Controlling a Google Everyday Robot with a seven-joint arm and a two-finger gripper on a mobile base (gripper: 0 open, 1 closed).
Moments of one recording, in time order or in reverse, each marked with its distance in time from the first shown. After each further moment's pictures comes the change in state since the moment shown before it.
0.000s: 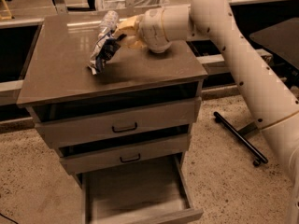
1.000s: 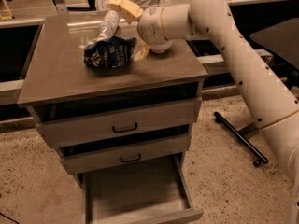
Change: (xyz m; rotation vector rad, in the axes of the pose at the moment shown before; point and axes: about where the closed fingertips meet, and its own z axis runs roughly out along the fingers) arm 0.007 -0.005 0.002 0.019 0.029 -0.001
